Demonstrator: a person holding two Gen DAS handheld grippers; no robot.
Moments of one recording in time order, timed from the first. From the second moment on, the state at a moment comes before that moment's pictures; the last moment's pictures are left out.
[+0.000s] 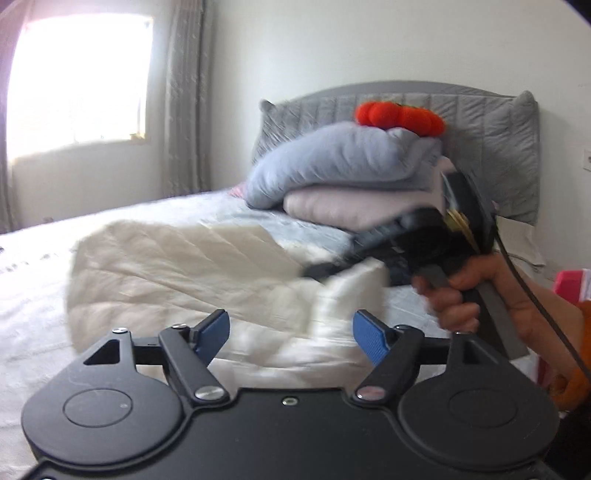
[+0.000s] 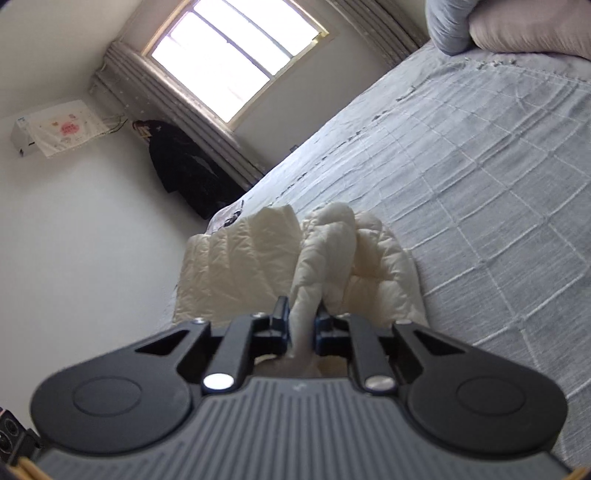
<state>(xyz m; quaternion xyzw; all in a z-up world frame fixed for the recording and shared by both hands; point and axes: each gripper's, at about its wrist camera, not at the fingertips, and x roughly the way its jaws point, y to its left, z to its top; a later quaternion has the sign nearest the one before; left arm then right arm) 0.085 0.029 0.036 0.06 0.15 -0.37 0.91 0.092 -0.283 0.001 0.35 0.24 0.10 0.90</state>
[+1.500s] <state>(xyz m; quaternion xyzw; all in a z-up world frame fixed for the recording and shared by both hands) 0.177 0.004 -0.015 0.04 0.18 -0.25 0.95 0.104 -0.313 -0.021 0.38 0.26 0.06 0.89</state>
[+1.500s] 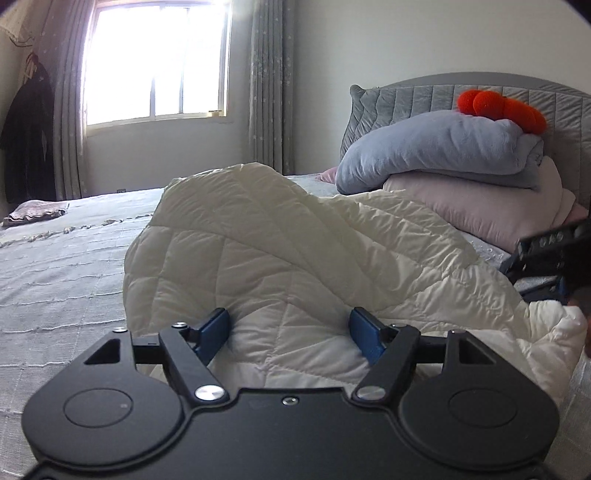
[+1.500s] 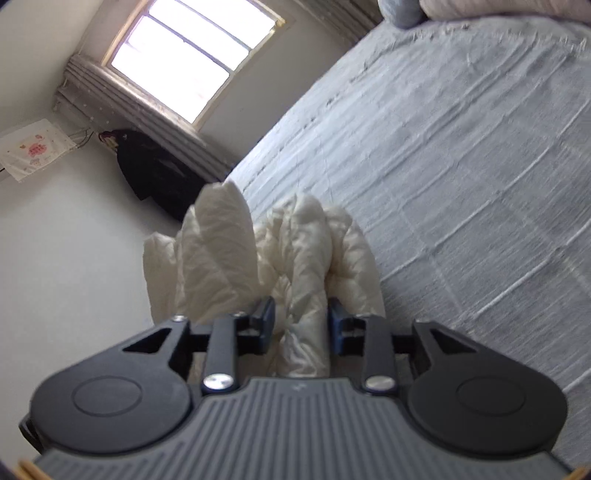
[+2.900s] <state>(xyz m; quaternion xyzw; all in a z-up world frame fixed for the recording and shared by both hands) 0.330 -0.026 -0.032 0.04 0.27 -0.15 0.95 0.173 -0.242 -0.048 0.22 0.23 -0.10 0.94</state>
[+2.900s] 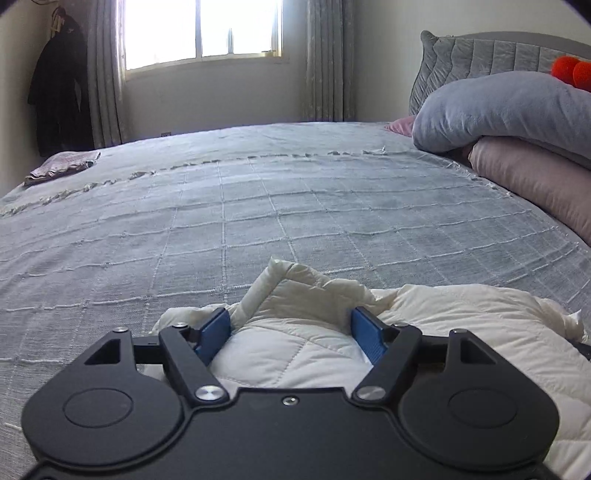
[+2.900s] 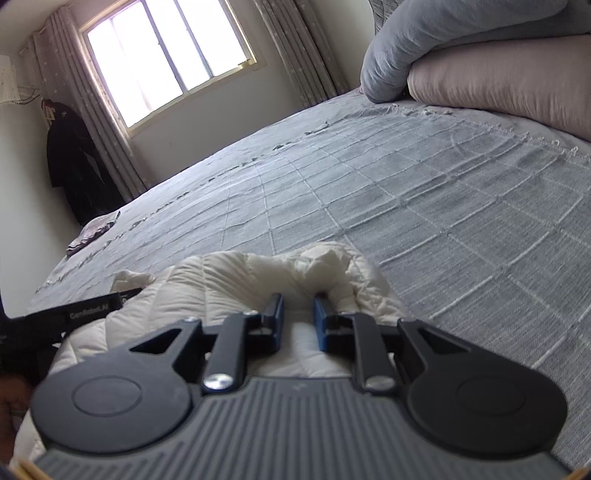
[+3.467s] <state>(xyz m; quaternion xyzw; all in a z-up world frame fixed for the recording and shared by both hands) 0.178 0.037 0.032 0.01 0.22 -0.16 0.96 0.097 -0.207 0.019 0.14 0.20 -0.01 0.97</state>
